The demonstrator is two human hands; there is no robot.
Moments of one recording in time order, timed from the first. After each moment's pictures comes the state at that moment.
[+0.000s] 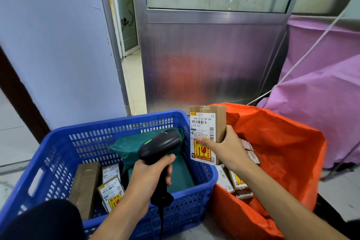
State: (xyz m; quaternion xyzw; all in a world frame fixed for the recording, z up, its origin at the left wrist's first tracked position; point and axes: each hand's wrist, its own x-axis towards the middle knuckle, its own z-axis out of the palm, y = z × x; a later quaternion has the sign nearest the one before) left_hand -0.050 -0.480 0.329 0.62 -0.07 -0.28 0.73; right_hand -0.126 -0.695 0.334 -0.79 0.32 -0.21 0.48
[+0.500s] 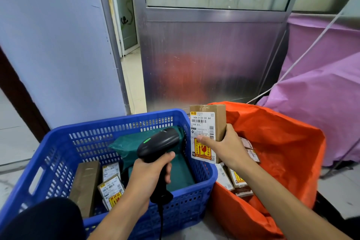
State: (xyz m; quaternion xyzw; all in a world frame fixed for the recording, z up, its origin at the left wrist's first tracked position) left_hand -0.051 -0.479 0.329 0.63 -0.07 -0.27 0.73; right_hand -0.127 -0.696 0.333 -0.79 0.32 -0.21 0.48
